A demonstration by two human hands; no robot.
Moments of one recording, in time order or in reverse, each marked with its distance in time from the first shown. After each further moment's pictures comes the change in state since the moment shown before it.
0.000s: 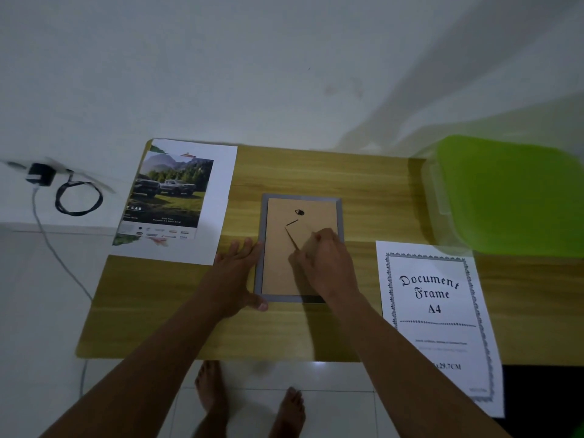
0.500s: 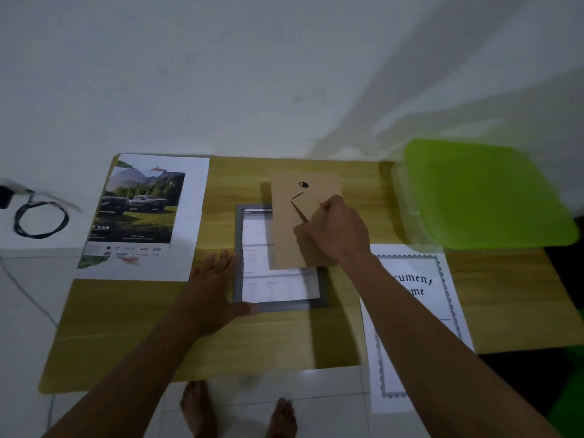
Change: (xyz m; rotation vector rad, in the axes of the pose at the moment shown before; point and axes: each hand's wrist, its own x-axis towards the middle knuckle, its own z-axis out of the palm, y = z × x) left_hand 0.000 0.000 0.003 0.049 0.065 0.021; right_hand 0.047 0.007 -0.073 -0.033 0.053 0.113
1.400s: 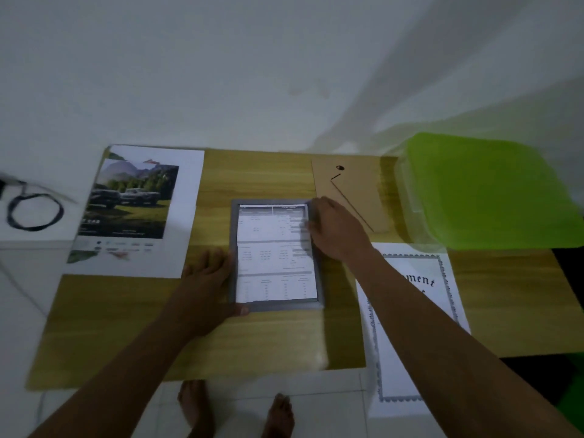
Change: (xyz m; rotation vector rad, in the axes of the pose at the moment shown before) left_hand 0.001 0.007 0.001 0.056 -0.066 -0.025; right_hand 0.035 0.044 0.026 -0.206 -0.093 -0.319
